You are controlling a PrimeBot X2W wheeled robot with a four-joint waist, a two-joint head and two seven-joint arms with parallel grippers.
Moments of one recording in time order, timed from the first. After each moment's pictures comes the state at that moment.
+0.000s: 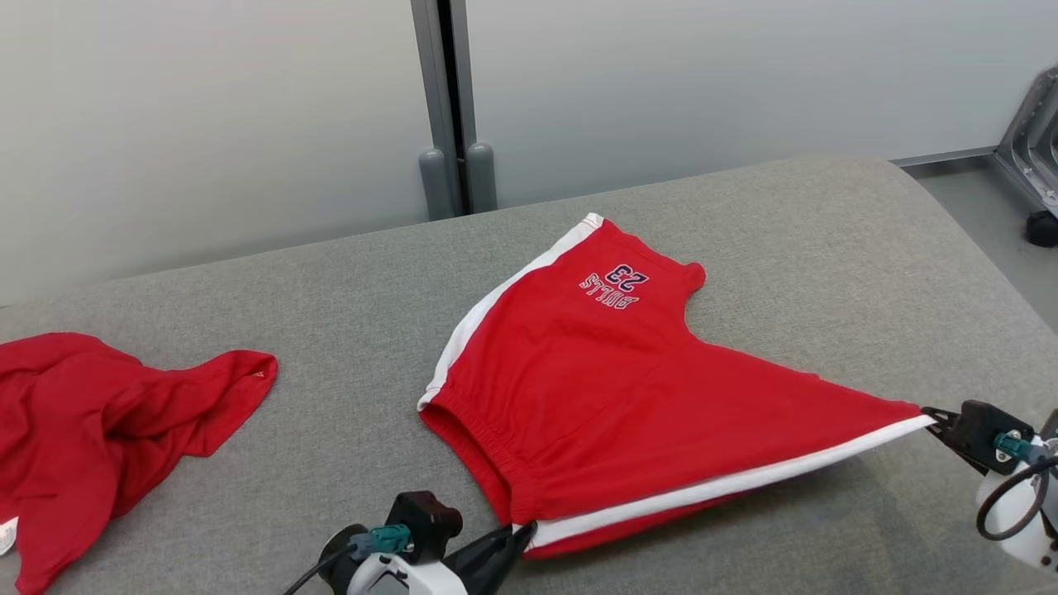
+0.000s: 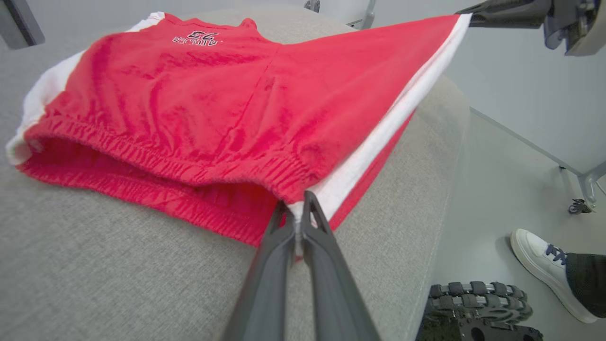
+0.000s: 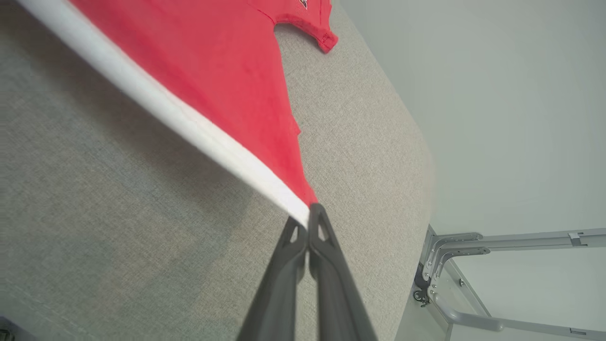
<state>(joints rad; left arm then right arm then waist) -0.35 0.30 -1.07 0.43 -0.82 -0.09 -0.14 -0.67 -0.89 1.28 0.52 0.41 0.13 -0.09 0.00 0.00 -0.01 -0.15</state>
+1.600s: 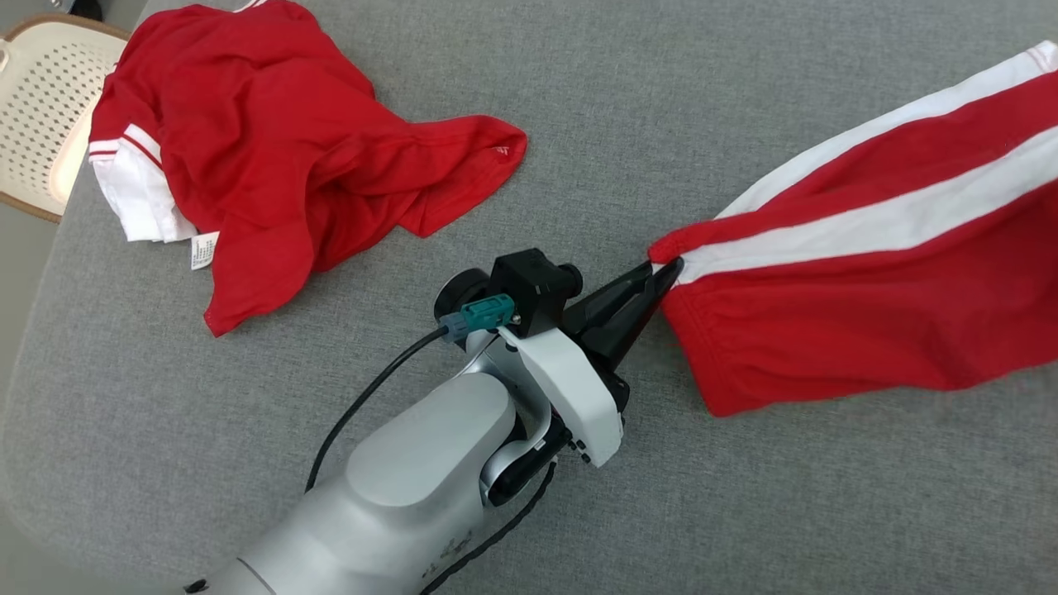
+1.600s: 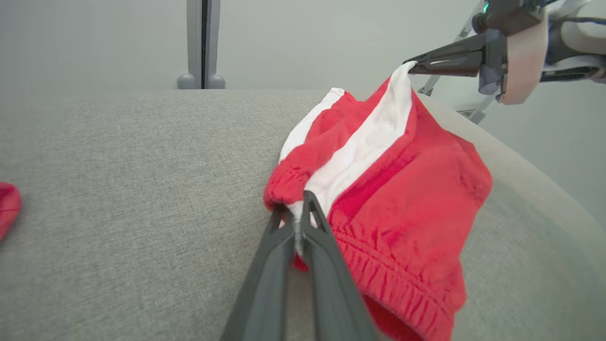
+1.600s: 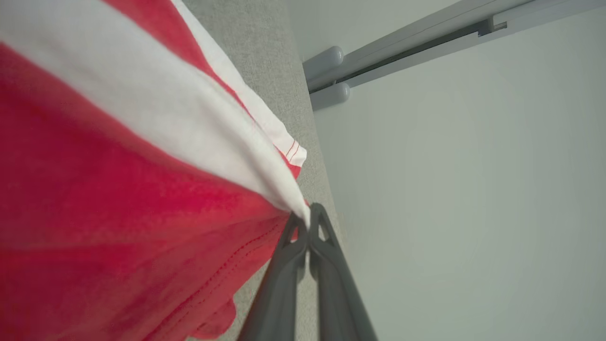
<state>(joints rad) -0.78 0.05 -1.03 0.52 -0.83 -0.11 -0.23 -1.17 -1.16 1.28 0.29 0.24 0.13 0.19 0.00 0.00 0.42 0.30</state>
